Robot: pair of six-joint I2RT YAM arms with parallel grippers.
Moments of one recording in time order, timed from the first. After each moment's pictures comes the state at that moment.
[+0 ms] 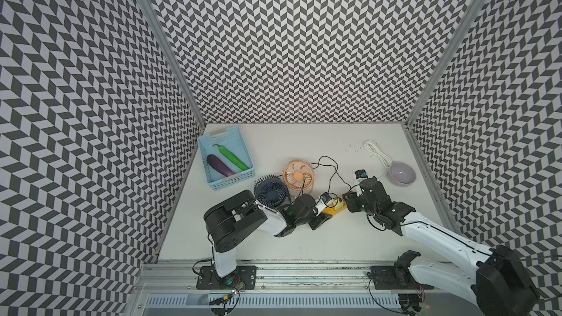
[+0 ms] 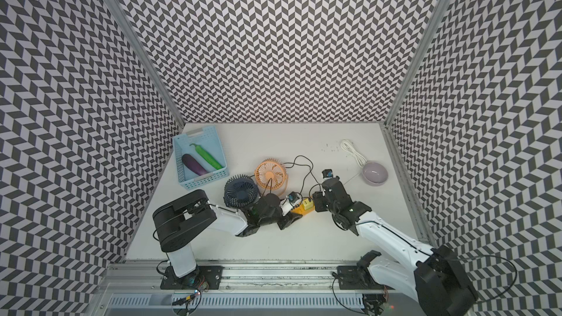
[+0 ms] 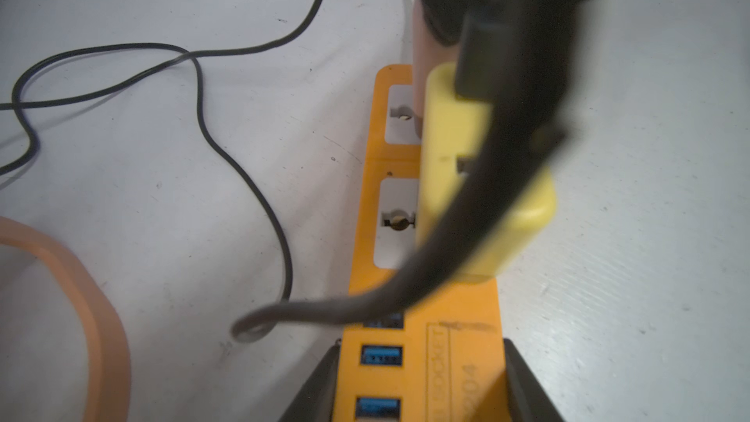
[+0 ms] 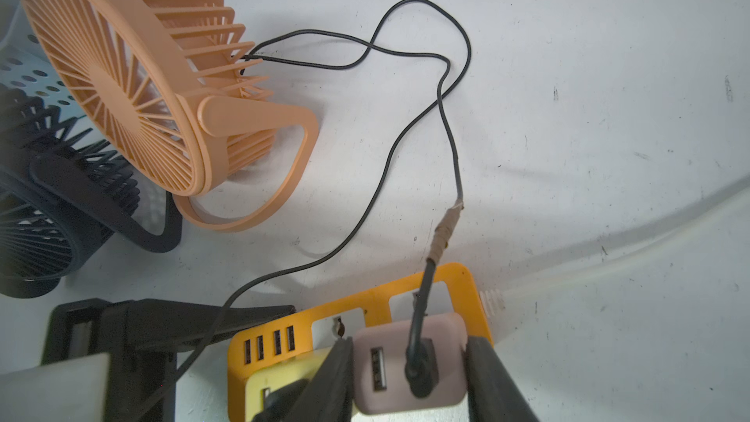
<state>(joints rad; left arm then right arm) -0.98 1.82 0.64 0.60 0.07 0.03 0.57 1.08 0.52 -0.22 0.07 0.42</state>
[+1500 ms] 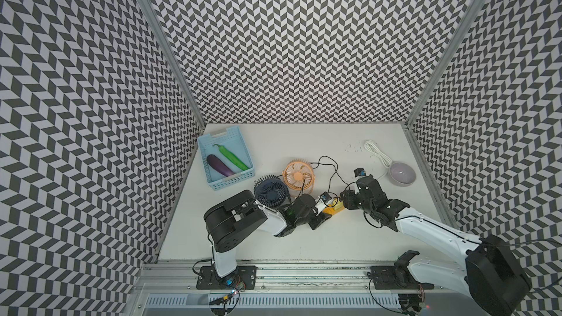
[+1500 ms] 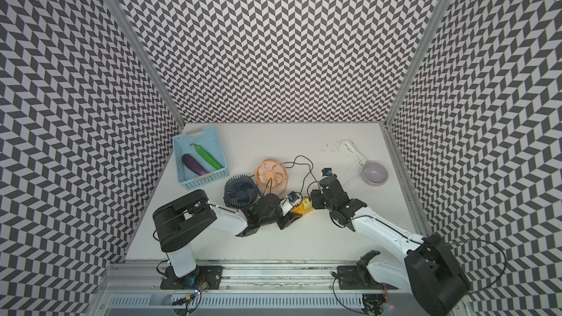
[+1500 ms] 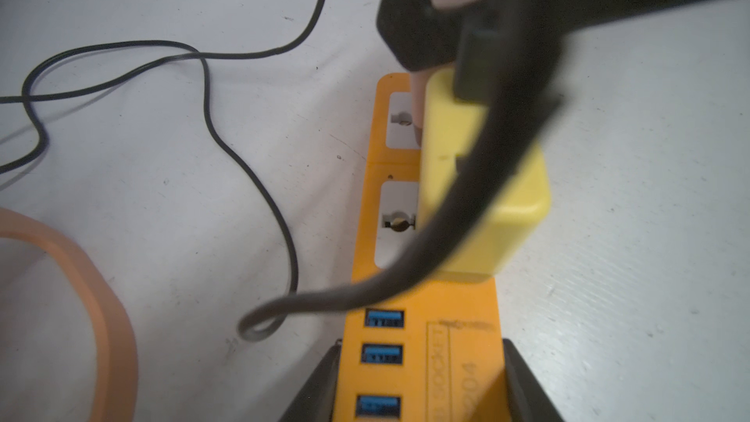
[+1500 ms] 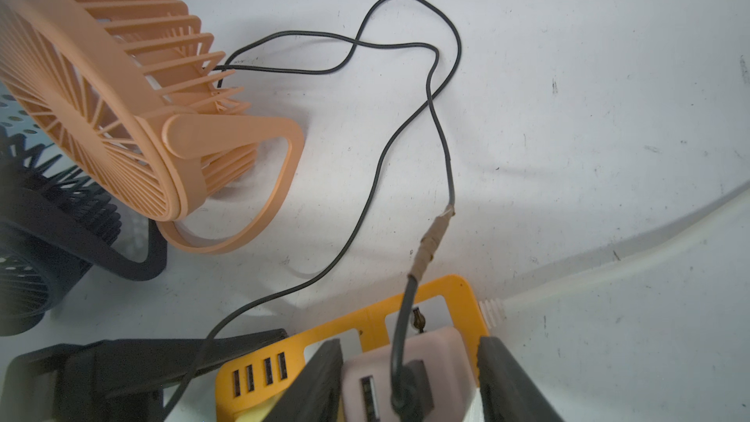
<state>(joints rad) -0.98 1.82 0.64 0.60 0.07 0.03 0.56 1.17 0.54 -0.17 0.10 0.45</state>
